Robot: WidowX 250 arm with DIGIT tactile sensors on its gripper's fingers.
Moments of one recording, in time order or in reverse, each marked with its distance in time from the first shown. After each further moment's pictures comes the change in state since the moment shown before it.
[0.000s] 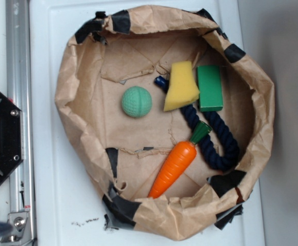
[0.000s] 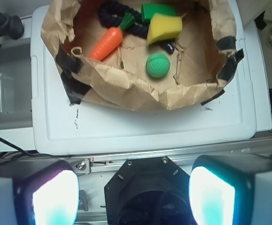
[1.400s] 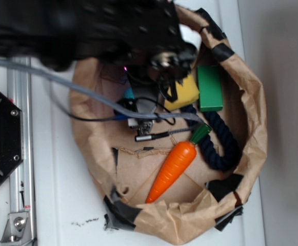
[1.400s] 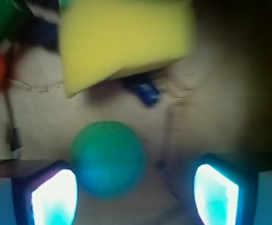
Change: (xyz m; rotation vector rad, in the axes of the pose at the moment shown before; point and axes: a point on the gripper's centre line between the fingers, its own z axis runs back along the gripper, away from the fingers) arm 0.108 0.053 -0.206 0.023 0.235 -0.013
